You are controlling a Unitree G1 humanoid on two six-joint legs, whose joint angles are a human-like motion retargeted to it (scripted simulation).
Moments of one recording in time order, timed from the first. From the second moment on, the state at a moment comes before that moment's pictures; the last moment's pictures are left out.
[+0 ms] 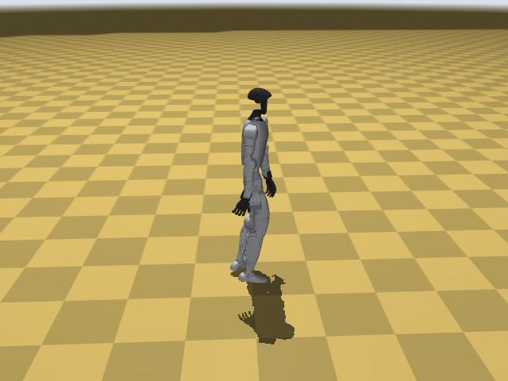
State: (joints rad) left arm -0.07 0.17 0.19 1.42 0.78 -0.08 0.09; right arm -0.04 -0.10 -0.09 1.50 -0.48 0.29 0.24; waist -0.34 -0.16 0.07; left_leg 0.08 0.10 0.76 0.43 -0.26 0.22; right_leg 0.04 -0.06 -0.24 0.11 -0.15 -0.01
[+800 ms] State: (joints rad) left arm -0.14 0.08 0.01 1.35 0.85 -0.04 -0.01; right arm -0.08 -0.09 -0.07 1.51 -0.47 0.29 0.22; waist -0.33 -0.15 0.06; left_leg 0.21 0.07 0.71 0.37 -0.25 0.25; right_leg 0.05 -0.02 -0.03 0.10 -0.10 -0.05
